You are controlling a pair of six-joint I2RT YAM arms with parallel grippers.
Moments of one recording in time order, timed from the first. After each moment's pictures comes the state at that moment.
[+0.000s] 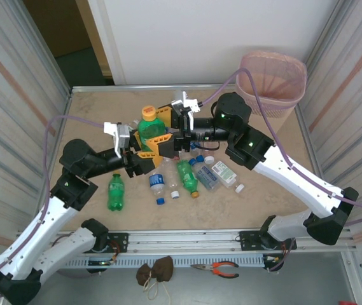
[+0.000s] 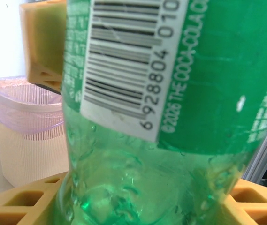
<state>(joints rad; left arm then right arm) -0.58 0.76 0.86 0.08 0.70 -0.27 0.90 1.33 1.46 -0.03 -0.69 0.20</state>
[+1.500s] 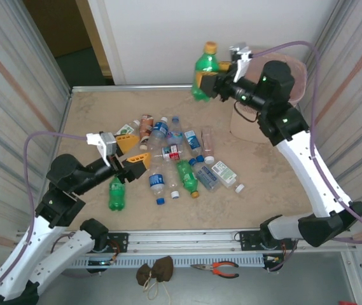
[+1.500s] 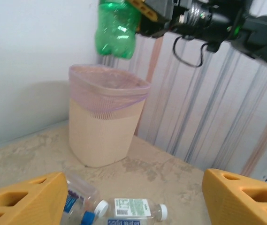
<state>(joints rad) -0.58 0.57 0.83 -0.22 0.36 -0.23 0.35 1.36 1.67 -0.29 -0.39 0.26</state>
